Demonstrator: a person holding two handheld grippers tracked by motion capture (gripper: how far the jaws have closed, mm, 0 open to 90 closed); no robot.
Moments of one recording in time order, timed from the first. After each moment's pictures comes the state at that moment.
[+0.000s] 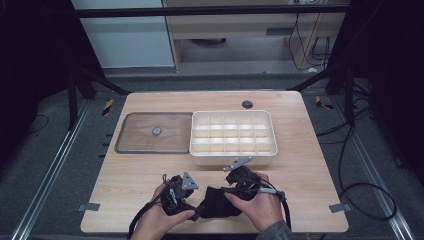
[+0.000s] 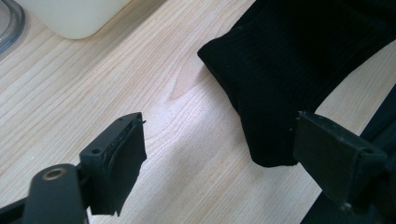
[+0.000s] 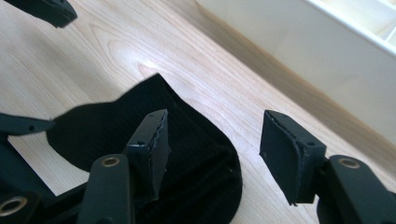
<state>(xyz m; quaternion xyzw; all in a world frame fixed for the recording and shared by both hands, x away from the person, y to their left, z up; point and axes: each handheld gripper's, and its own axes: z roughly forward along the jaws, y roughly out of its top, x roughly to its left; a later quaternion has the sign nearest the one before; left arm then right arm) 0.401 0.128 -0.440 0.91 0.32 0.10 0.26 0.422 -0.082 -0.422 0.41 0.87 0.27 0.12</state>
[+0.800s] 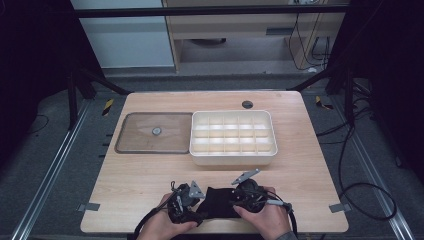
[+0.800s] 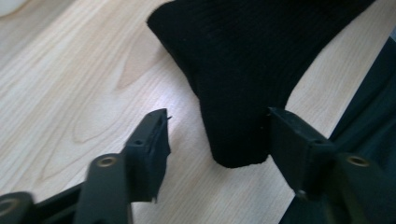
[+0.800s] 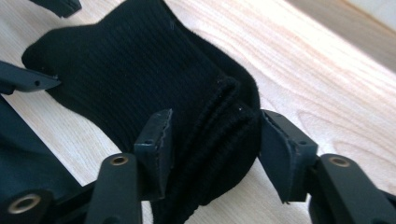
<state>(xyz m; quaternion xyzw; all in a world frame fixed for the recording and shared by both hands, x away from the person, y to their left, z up) 0.393 0.115 -0.464 0.92 0.28 0.05 0.25 0.405 -0.102 -0.457 0.41 0.87 0.25 0.08</state>
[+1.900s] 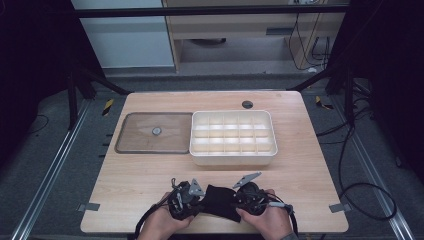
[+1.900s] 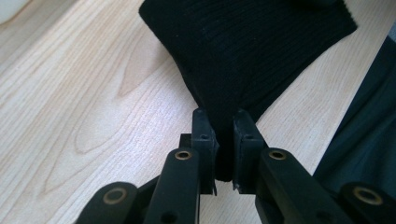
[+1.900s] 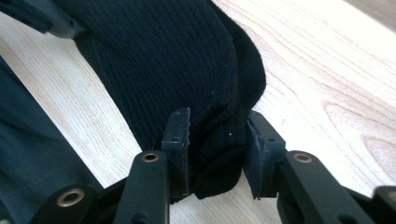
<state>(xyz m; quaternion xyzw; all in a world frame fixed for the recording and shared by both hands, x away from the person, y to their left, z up) 0.400 0.119 -0.460 0.93 0.27 0.05 0.26 0.402 -0.107 -0.467 0.40 0.88 0.26 0.05</state>
